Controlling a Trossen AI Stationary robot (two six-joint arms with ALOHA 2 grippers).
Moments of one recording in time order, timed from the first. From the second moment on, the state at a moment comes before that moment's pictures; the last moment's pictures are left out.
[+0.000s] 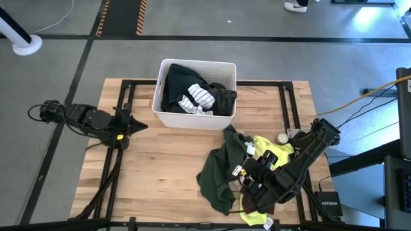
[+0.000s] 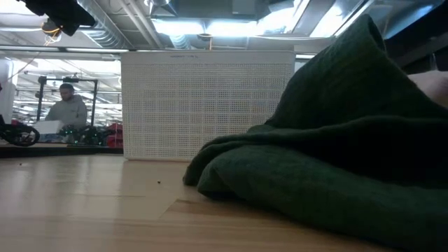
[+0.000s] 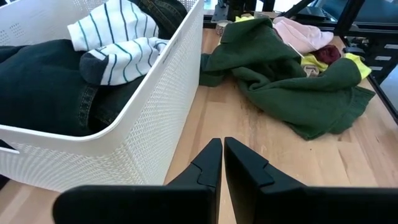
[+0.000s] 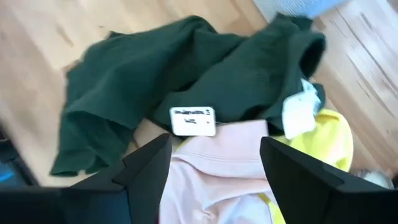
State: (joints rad) left arm -0.32 0.41 0.70 -0.77 -0.44 -0.21; right arm 0.76 1.81 1.81 -1.57 0.46 1.36
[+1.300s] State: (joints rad) left arm -0.32 0.41 0.70 -0.77 -0.44 -0.18; right arm 0.76 1.80 1.27 -1.15 0.32 1.54
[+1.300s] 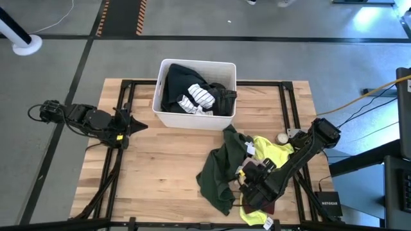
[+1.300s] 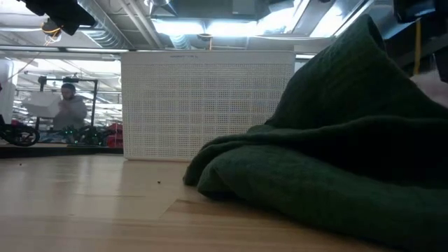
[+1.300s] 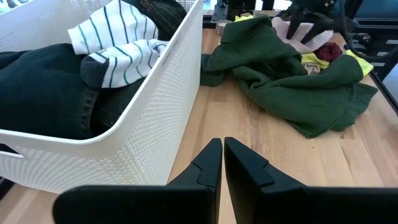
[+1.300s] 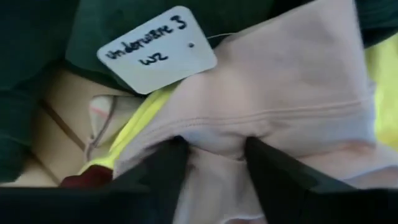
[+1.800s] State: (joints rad) left arm -0.32 0.41 0.70 -0.77 -0.44 -0.18; right arm 0.76 1.80 1.42 -1.24 0.34 1.53
